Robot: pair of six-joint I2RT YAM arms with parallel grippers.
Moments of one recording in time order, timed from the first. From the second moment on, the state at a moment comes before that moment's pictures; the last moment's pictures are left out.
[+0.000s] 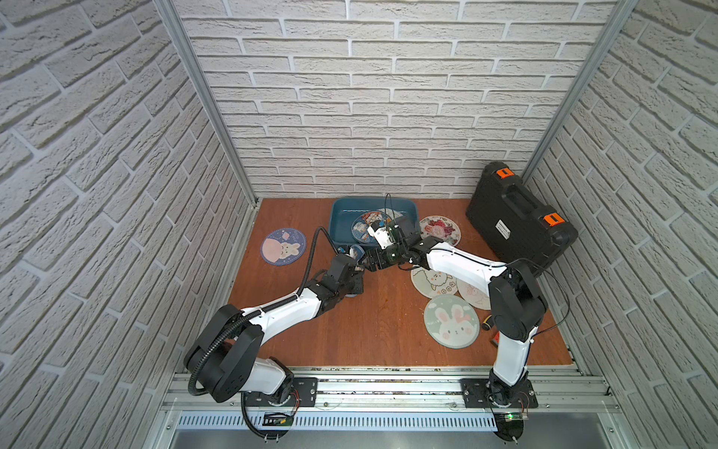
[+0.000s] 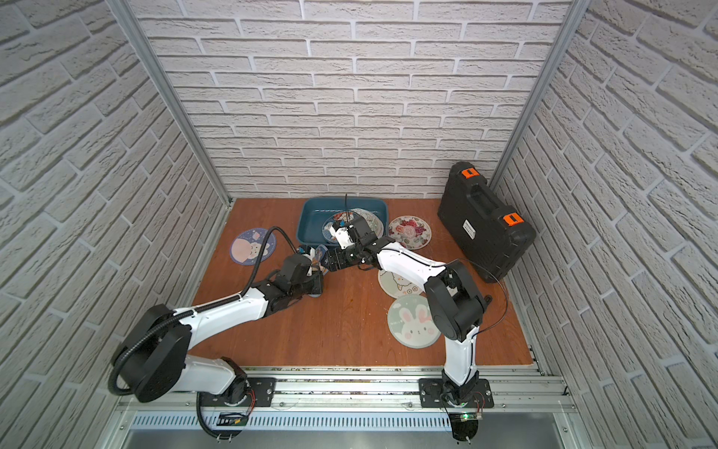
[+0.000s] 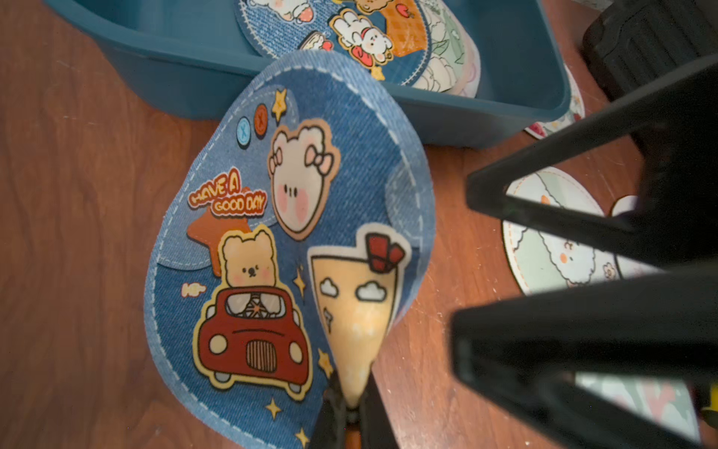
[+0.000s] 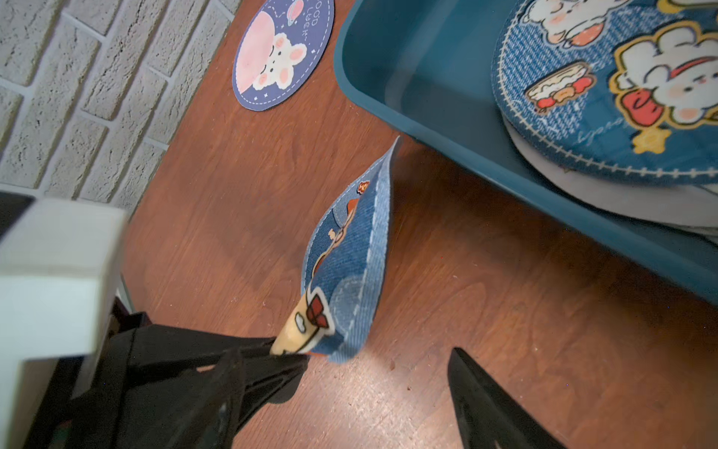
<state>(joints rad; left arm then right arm) -0.65 1.40 0.70 -0.05 -0.08 -0.56 0.59 1.91 1.42 -0.36 -0.39 0.32</state>
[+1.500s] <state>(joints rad) -0.62 1.33 0.61 0.02 -0.14 -0.58 0.61 1.98 1.64 -0.52 -0.38 0.25</state>
